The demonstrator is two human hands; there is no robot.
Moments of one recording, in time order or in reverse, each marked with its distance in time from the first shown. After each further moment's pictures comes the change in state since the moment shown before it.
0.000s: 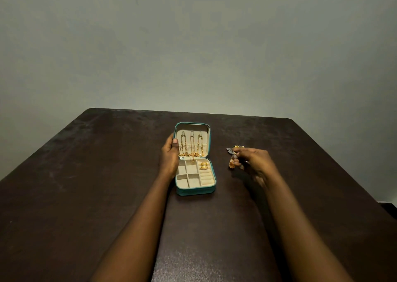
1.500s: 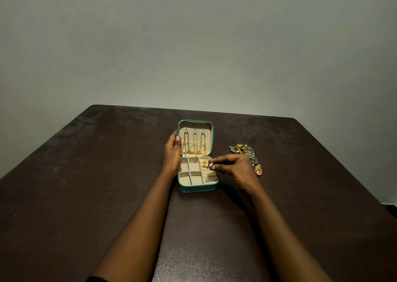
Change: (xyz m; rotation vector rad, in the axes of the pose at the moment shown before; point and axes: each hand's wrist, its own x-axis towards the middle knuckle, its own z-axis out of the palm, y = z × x) left_hand 0.001 -0.003 0.000 0.014 -0.009 0.016; right_hand -0.040 0.018 0.031 -0.247 -0.283 -0.226
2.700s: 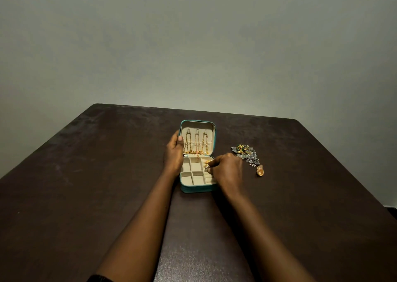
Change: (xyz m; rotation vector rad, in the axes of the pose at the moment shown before) left_hand 0.002 -0.004 0.000 -0.031 0.011 0.001; right_hand 0.018 0.016 0.035 -0.741 0.294 -0.017
